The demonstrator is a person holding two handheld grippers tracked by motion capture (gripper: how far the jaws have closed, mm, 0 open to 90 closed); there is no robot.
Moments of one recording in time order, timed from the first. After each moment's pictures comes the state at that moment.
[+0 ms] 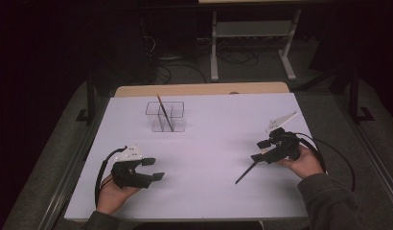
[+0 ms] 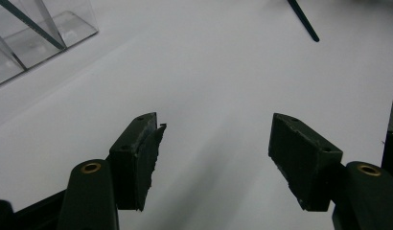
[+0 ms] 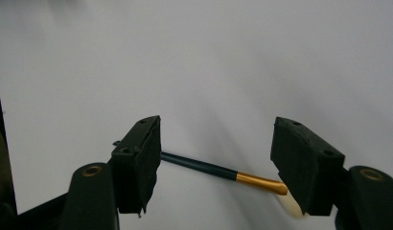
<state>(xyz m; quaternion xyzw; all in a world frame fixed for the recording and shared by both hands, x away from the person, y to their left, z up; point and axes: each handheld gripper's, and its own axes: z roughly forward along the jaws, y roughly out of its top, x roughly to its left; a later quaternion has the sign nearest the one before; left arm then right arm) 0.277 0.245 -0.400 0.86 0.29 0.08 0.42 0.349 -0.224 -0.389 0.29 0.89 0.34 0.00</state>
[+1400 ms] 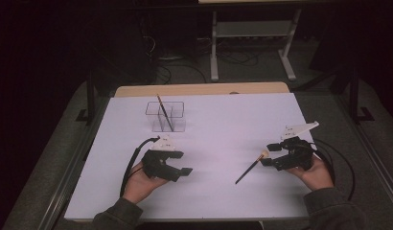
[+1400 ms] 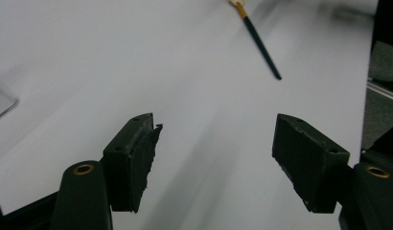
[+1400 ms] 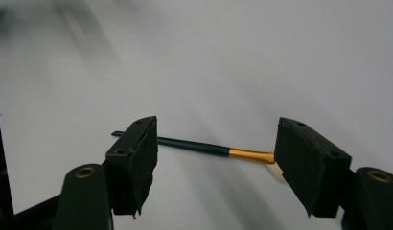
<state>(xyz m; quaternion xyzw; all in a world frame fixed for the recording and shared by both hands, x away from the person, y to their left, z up) 0.299 0.160 -0.381 0.88 0.24 0.04 0.41 0.319 -0.252 -0.393 0.32 0.86 0.39 0.05</state>
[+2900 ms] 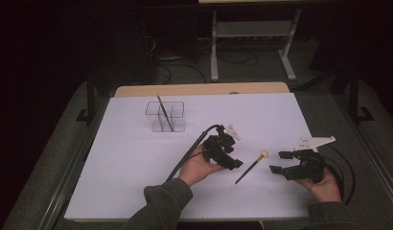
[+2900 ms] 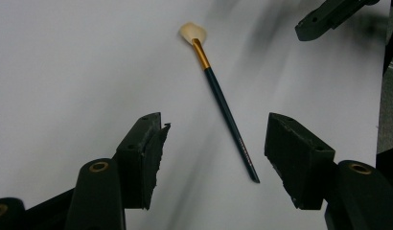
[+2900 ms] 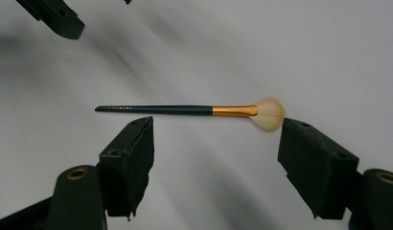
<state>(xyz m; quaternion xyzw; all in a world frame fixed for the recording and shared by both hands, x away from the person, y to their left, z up) 0.335 0.002 -0.379 0.92 0.20 0.00 0.33 0.291 -0.281 -0.416 0.36 0.83 0.41 0.08</state>
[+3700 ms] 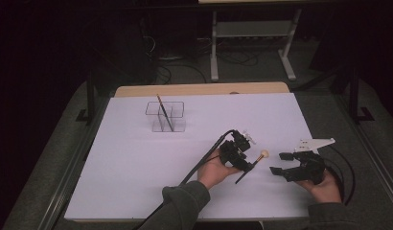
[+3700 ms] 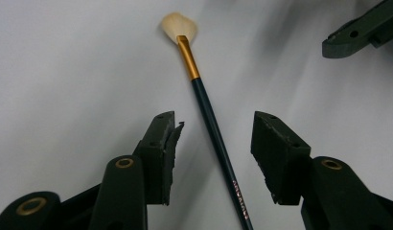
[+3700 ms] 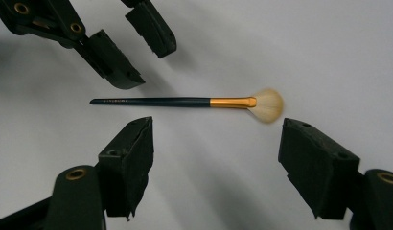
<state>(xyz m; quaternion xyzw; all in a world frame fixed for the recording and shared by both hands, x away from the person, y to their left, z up) 0.342 -0.043 -0.411 0.93 0.22 -0.02 0.30 0.289 -0.283 -0.421 0.36 0.84 0.40 0.08</state>
